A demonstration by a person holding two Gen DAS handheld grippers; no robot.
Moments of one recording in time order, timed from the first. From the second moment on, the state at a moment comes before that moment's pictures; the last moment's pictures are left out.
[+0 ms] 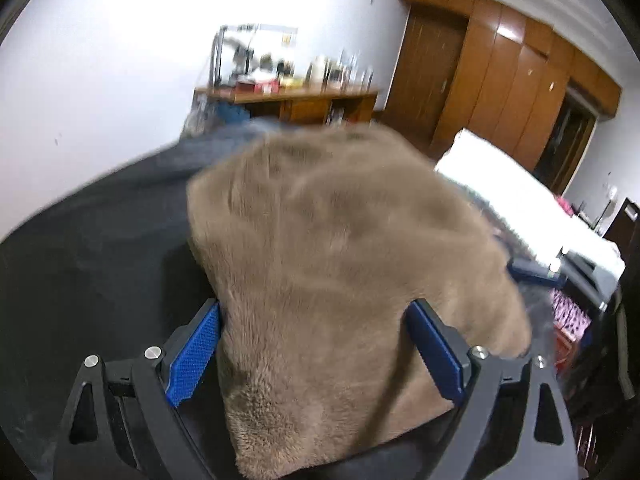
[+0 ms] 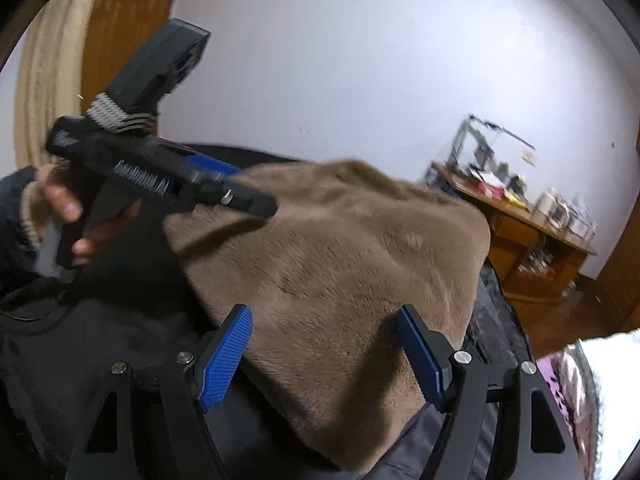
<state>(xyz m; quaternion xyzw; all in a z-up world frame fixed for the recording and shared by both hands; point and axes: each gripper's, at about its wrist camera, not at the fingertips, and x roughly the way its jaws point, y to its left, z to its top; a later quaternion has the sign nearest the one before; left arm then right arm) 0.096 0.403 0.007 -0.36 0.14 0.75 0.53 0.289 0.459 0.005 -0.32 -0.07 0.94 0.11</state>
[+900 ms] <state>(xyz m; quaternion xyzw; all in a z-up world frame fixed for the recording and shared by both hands) 0.074 0.401 0.035 -0.39 0.05 0.73 0.57 0.297 0.491 -0.015 -0.31 0.05 0.94 0.09</state>
